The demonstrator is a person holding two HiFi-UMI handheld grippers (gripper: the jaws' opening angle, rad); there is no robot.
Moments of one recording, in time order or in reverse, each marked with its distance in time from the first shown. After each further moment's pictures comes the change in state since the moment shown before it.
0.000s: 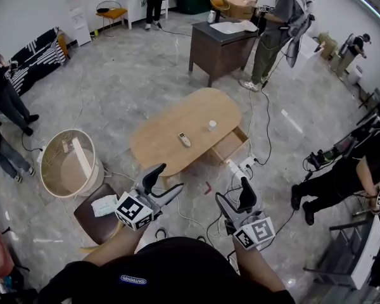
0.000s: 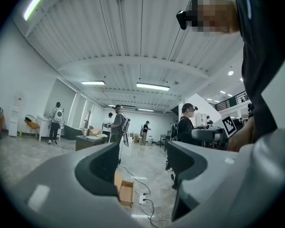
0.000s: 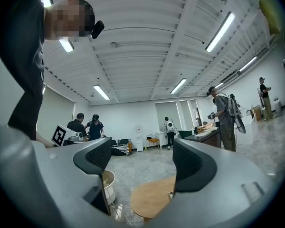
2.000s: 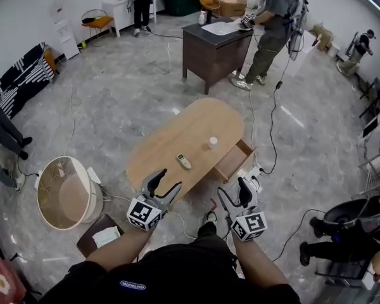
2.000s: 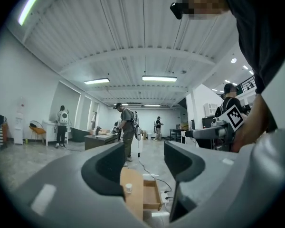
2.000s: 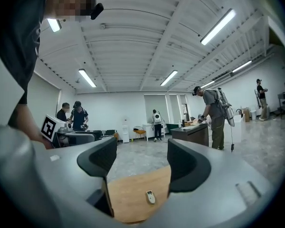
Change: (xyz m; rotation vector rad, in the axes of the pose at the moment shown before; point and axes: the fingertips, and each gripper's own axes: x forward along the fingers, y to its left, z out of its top) left arm 0.109 0.165 -0.097 0.078 0.038 0.075; right arm 0.139 -0.136 -0.115 -0.023 0.098 -0.145
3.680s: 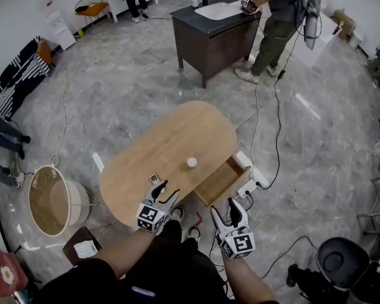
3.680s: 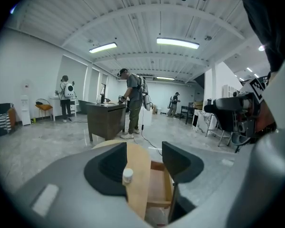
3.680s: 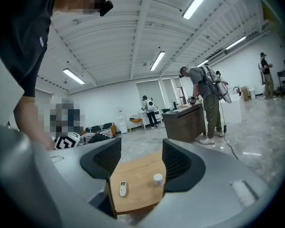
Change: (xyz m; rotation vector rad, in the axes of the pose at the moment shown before) left arm 0.289 0.046 -0.191 -0.098 0.342 0.127; right arm 0.097 -0.255 -0.086 0.135 0.143 0.020
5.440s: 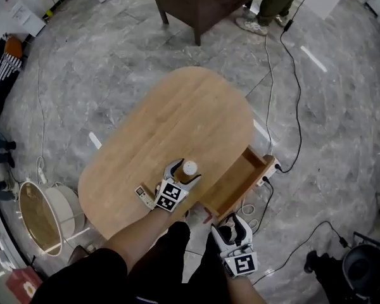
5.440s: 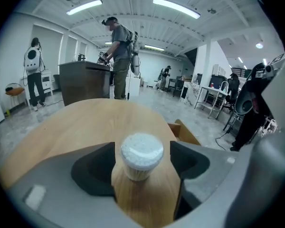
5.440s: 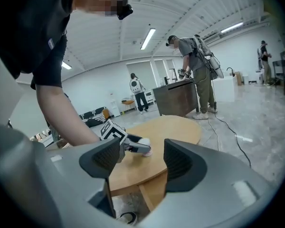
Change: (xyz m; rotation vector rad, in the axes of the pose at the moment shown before) left arm 0.271 0.072 -0.222 0.089 0.333 -0.203; right arm 0.105 -0.075 -0.195 0.051 0.158 -0.068
